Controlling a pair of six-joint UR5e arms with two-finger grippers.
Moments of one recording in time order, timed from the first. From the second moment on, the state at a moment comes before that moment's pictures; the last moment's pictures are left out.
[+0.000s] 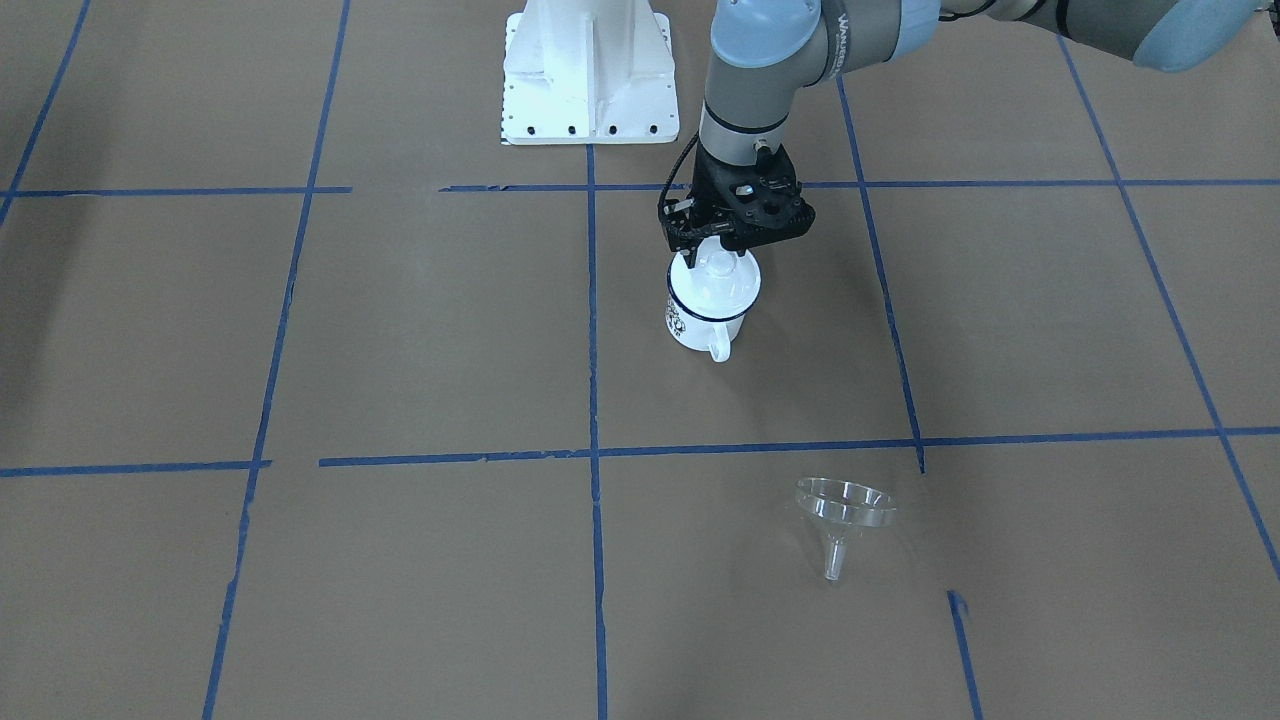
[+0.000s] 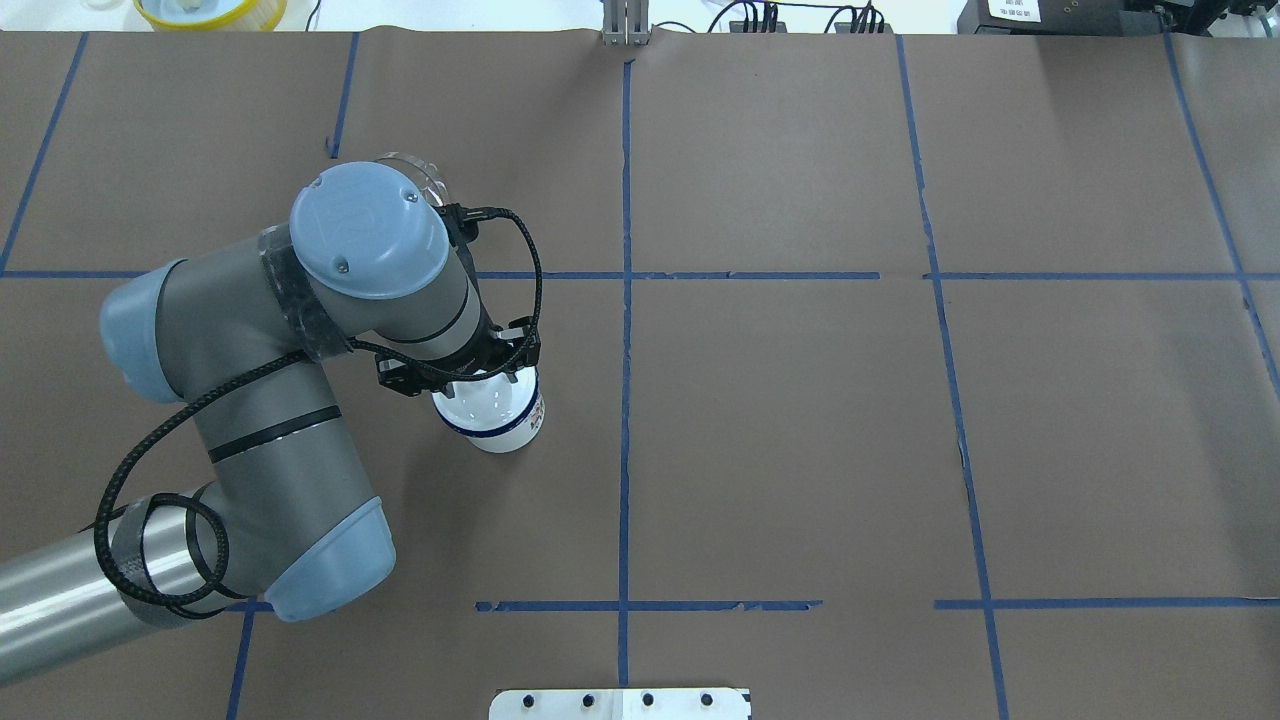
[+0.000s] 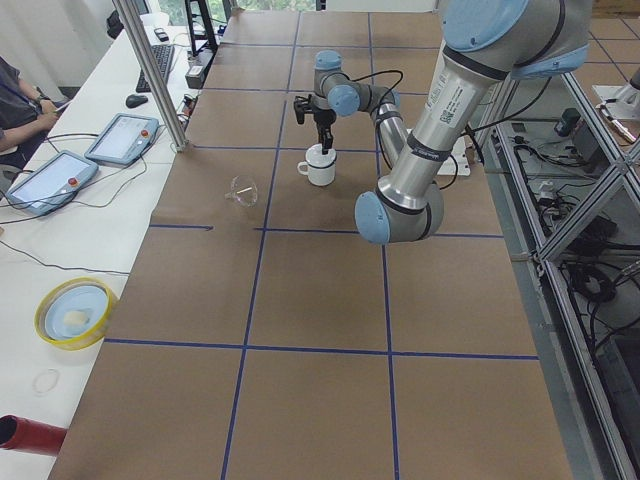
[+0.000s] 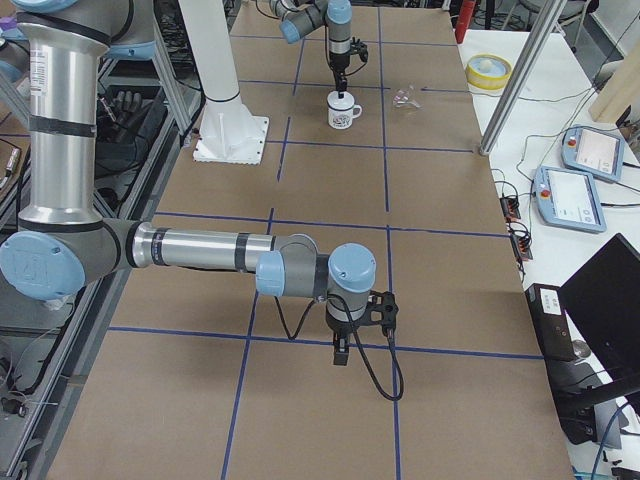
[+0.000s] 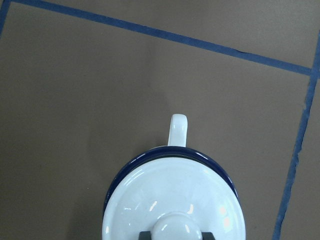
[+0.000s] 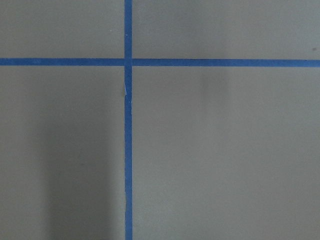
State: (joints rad) left arm -0.56 -2.20 -1.88 -1.39 -1.90 -1.42; right arm 1.57 -1.68 1.66 -1.57 2.29 0.01
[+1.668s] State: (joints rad) left arm -1.08 -1.91 -1.97 -1.56 -2.05 -0.64; right arm 1.57 -1.68 1.66 -1.57 2.29 0.01
